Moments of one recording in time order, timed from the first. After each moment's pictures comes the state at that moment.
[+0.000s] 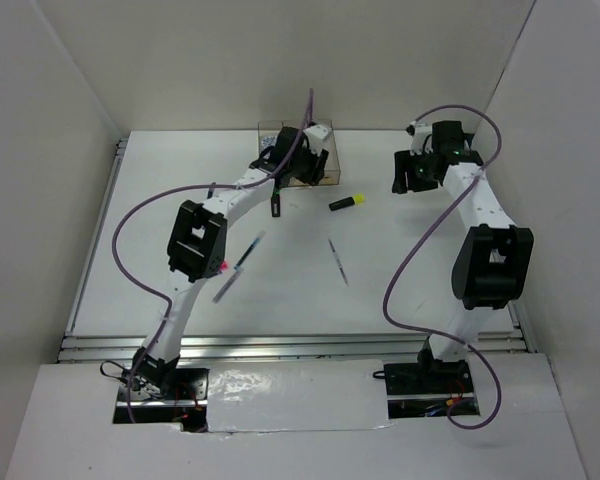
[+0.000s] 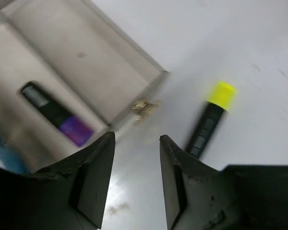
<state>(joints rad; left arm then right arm) -0.49 2.42 2.11 -0.17 0.14 -0.01 -0.03 1.78 1.55 -0.64 -0.27 -0.19</state>
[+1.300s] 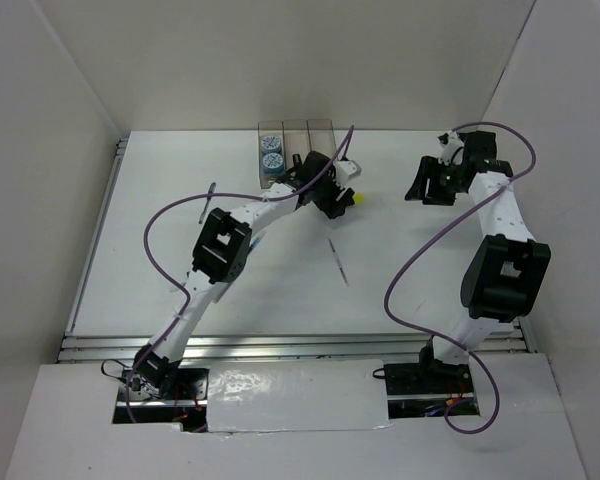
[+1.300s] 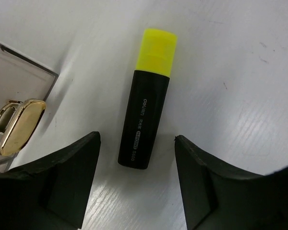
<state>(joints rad) -0.60 2.61 2.27 -0.36 0.30 0.23 -0.21 1.70 1.47 -0.74 -0.49 -0.01</state>
